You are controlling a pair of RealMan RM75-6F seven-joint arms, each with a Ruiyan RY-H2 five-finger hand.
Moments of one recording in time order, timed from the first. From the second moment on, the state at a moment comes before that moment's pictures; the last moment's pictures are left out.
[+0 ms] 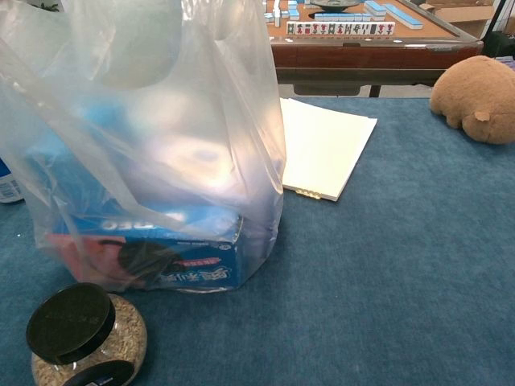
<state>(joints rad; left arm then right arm) -0.60 -0.93 -0.11 -1.95 1.79 1.18 -0.49 0.08 -0.94 -0.01 -1.66 -1.68 1.52 0.09</state>
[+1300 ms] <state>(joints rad) -0.87 -1.04 -0.18 -1.99 1.61 0.89 -0.66 0.08 -0.95 -0.01 -1.64 -1.66 1.52 0.11</state>
